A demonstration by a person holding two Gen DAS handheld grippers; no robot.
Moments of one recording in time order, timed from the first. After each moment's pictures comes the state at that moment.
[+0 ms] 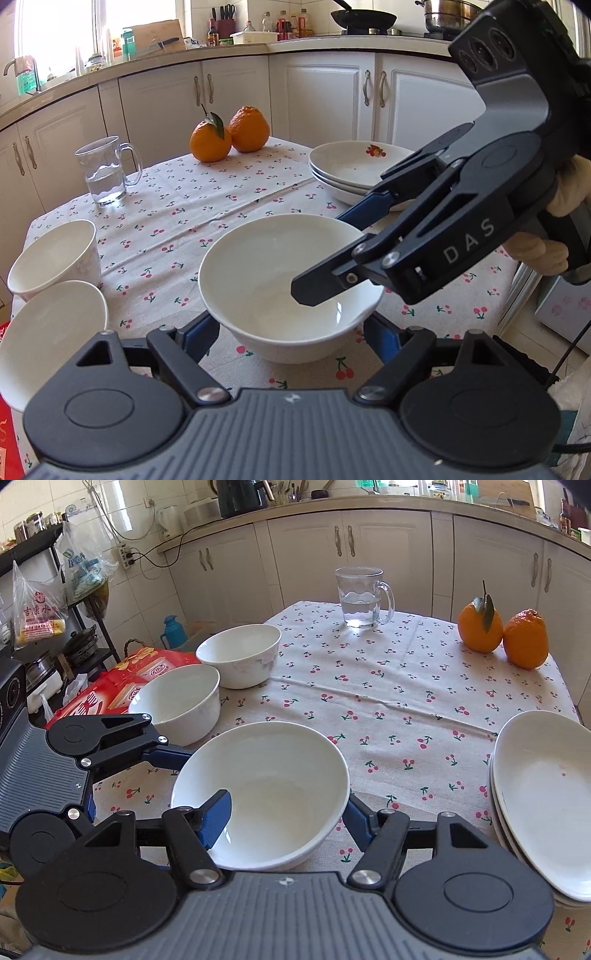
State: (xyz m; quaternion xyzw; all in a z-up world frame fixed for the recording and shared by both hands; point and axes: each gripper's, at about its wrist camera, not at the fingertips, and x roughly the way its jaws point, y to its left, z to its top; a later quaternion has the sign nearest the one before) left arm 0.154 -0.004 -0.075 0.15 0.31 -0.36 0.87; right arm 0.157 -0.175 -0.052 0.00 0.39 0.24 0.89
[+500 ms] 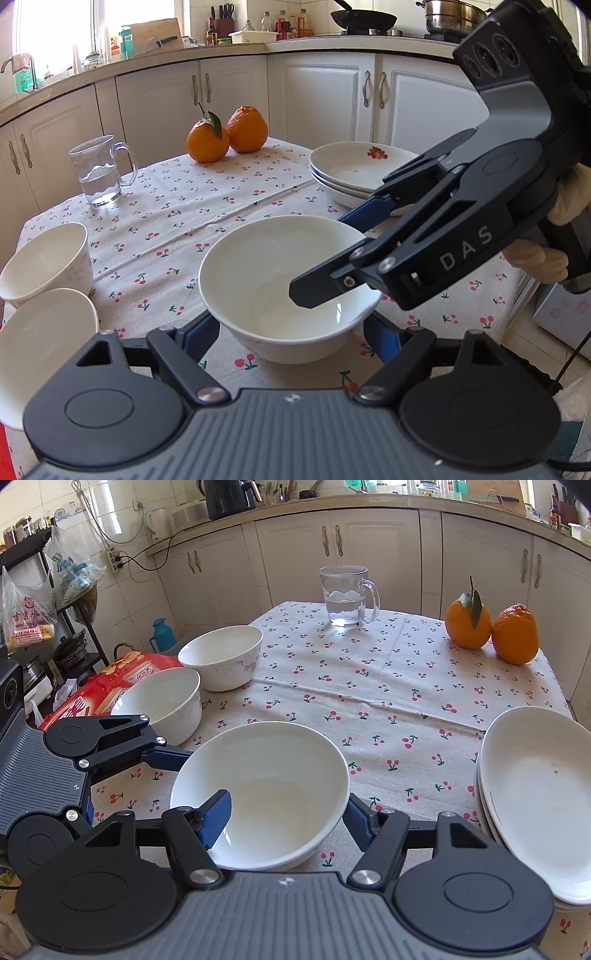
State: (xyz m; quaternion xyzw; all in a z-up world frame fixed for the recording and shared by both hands) left arm 0.164 -0.009 -0.079 0.15 0.31 -0.37 0.87; right arm 0.164 -0.181 -0.057 0.00 0.39 0.23 0.89
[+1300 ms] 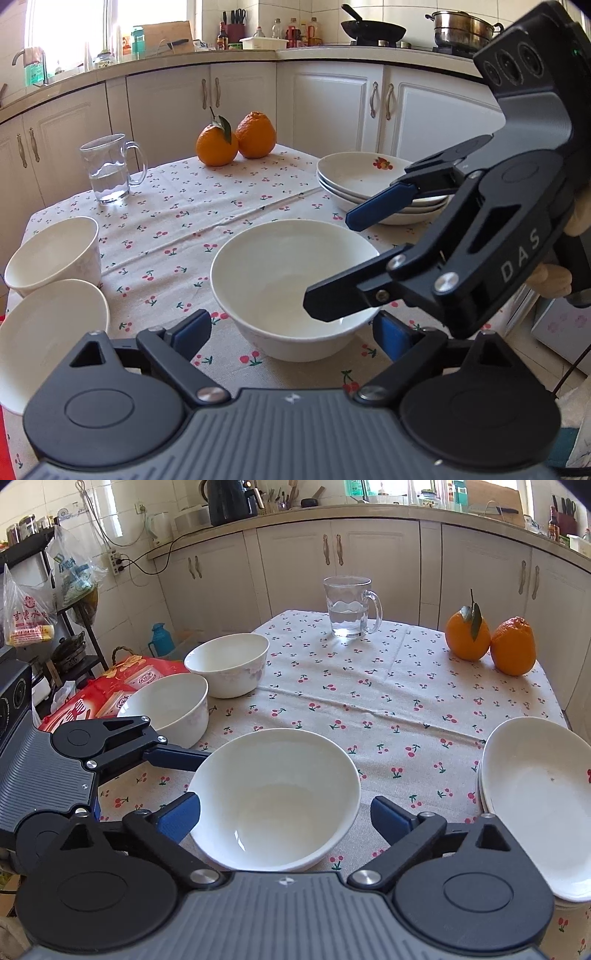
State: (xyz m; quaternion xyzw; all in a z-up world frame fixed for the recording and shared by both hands) left arm 0.159 0.001 -0.075 0.12 0.30 -0.36 0.87; right arm 0.155 -0.174 -0.050 -0.01 0.38 0.22 0.90
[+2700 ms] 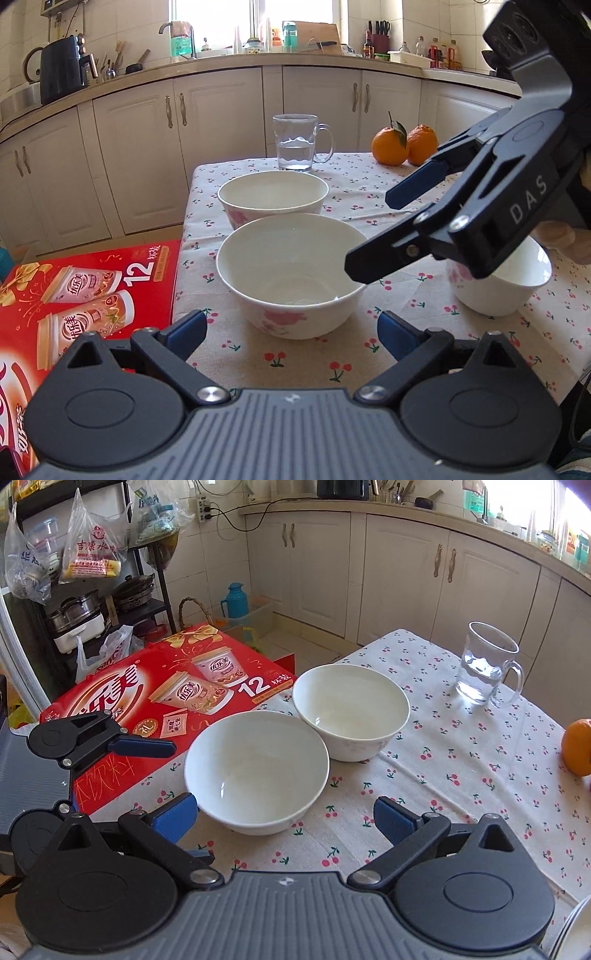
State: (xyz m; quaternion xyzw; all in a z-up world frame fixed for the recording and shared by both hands) left arm 0.166 0.119 -0.075 0.08 0.30 -0.15 0.94; right arm 0.224 -0.045 -0.029 -0.11 0.39 0.34 0.85
